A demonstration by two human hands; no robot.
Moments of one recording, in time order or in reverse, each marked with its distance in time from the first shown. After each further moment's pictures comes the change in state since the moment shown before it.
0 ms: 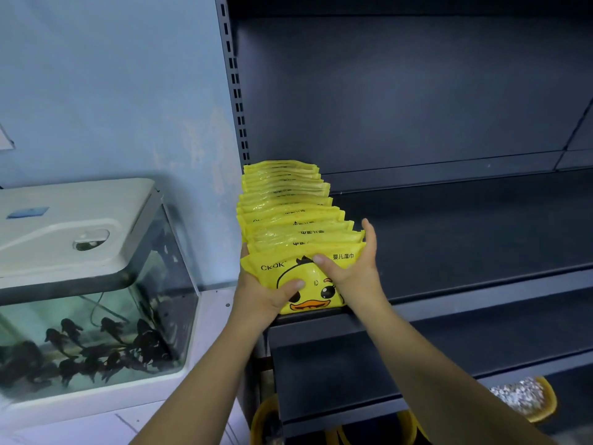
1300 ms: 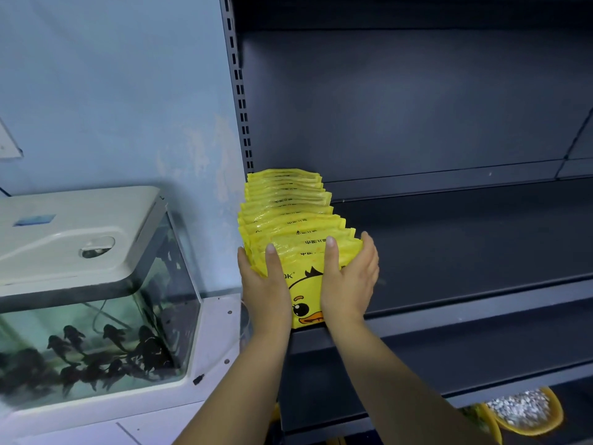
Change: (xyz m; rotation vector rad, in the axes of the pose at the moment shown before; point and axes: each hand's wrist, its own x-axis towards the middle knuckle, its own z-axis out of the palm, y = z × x) left_hand -0.006 0.043 0.029 -0.177 0.424 -0.221; right_hand -0.007 -0.013 0.044 -0.277 0.476 -0.012
